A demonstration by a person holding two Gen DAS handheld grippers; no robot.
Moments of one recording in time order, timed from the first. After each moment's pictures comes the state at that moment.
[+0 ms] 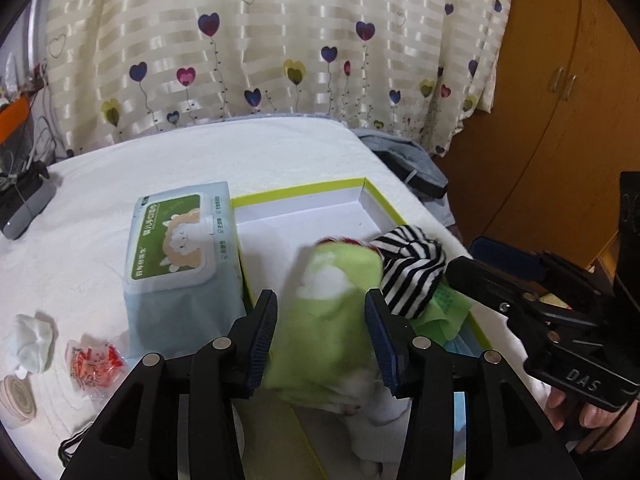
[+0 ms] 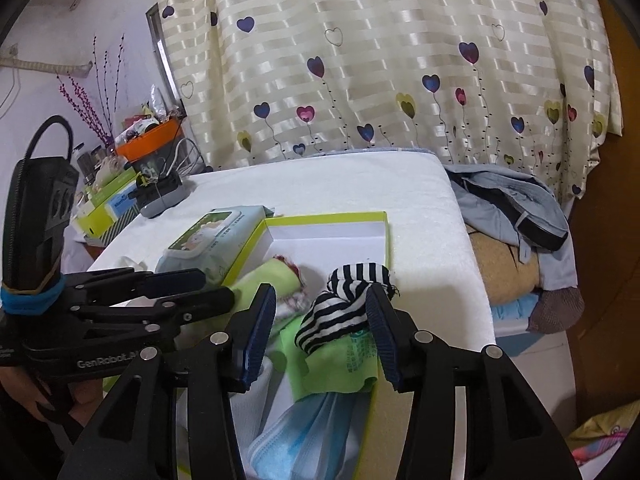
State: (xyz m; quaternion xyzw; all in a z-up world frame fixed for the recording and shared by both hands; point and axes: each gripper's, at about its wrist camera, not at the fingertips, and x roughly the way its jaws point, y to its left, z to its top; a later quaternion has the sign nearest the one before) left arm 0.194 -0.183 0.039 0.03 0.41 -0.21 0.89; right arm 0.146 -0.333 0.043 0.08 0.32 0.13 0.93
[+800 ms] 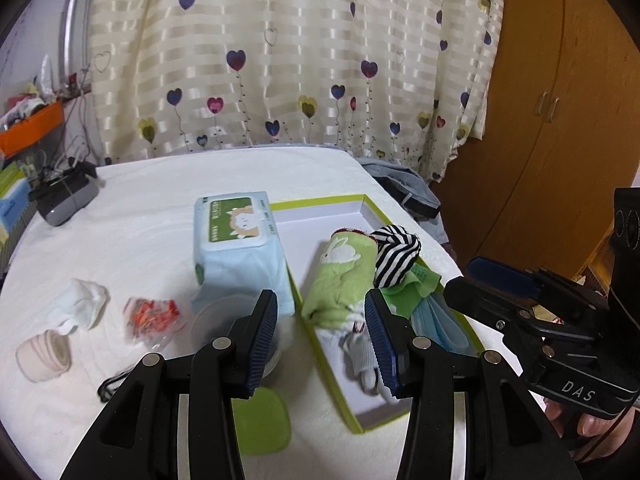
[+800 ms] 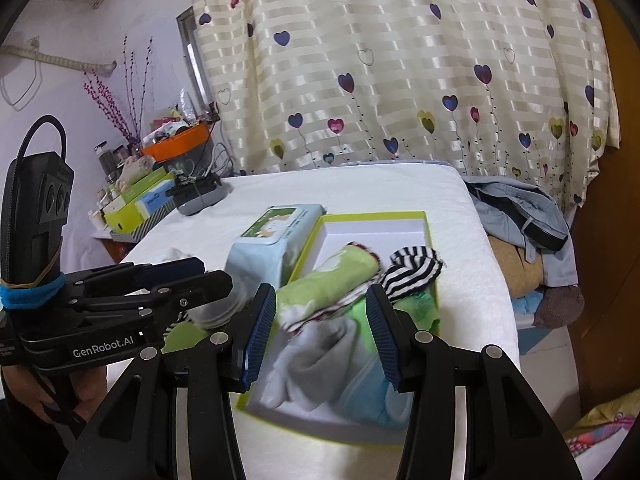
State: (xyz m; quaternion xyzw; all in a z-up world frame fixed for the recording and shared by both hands) left arm 0.117 -0.131 0.077 0.01 0.36 -0.20 0.91; right arm 0.076 -0.287 0.076 0.08 0.30 0.15 0.94
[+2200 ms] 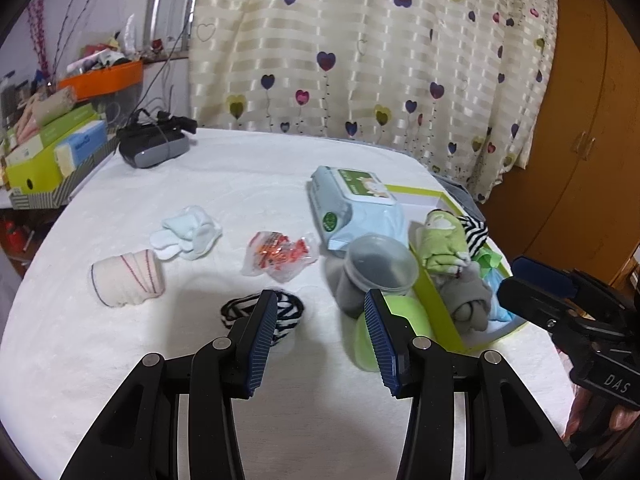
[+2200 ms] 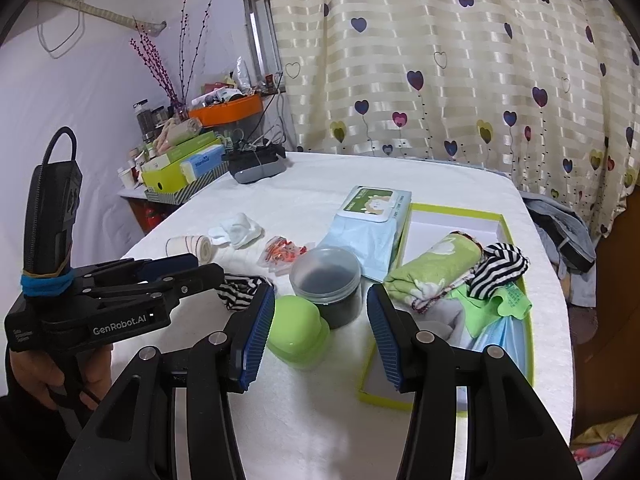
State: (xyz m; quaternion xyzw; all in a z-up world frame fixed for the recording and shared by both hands) left arm 0.076 -0.007 0.058 -0.04 0.36 -0.12 0.93; right arm 0.042 -0.188 0.080 0.02 0.31 0.20 0.93
